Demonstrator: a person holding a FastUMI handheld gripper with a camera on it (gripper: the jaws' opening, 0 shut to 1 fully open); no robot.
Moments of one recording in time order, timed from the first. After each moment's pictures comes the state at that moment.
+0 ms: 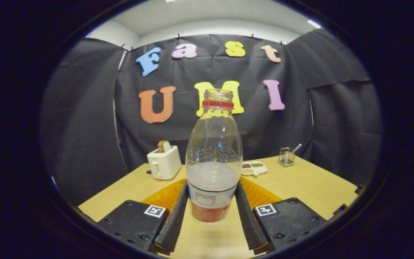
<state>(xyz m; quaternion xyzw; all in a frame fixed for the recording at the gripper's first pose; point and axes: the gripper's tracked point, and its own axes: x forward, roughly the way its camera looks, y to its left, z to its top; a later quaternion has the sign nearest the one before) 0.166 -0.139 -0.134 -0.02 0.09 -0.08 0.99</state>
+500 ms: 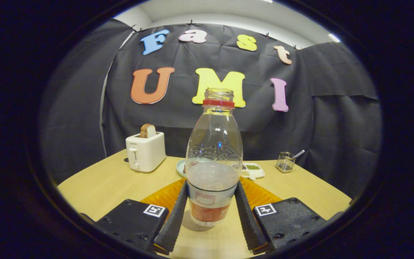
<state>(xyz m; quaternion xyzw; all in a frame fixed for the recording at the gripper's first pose) 0.252 -0.137 -0.194 -0.07 0.12 -0.10 0.99</state>
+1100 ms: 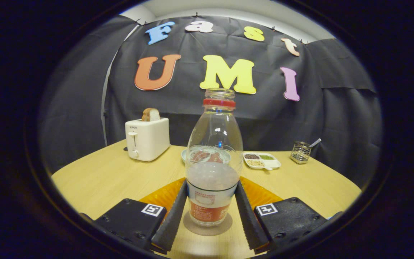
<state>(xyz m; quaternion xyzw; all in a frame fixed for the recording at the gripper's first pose) 0.288 -0.135 -0.254 -0.07 0.14 -0.08 0.98</state>
